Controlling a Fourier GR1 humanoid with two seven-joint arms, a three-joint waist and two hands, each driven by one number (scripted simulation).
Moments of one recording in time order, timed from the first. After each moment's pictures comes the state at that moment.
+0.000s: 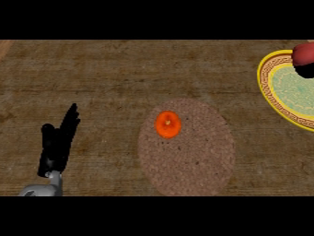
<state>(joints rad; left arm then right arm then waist) -0.03 0.12 -0.04 -1.44 -0.06 0.15 0.20 -0.70 -0.49 -0.29 -1.01 0.89 -0.14 0.20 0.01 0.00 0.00</state>
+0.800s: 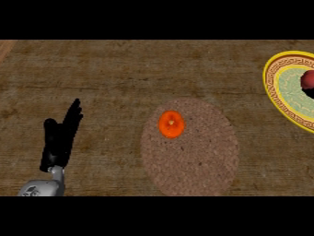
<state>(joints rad) -0.07 0.11 -0.04 -1.46 -0.08 0.14 0.22 -0.83 -0.63 -0.35 -0.39 0.88 -0.07 -0.03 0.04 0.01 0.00</state>
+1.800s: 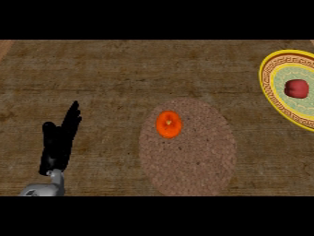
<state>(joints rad) -0.04 0.10 -0.03 -1.47 -0.08 0.15 0.22 -0.82 -0.73 -0.69 -0.24 0.50 0.19 -0.48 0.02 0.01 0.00</state>
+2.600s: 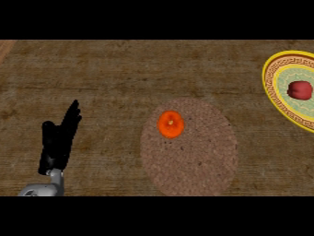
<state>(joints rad) -0.04 0.10 -0.03 -1.49 -0.09 0.14 0.24 -0.73 -0.74 -0.72 -0.21 0.40 0.30 -0.65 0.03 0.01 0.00</state>
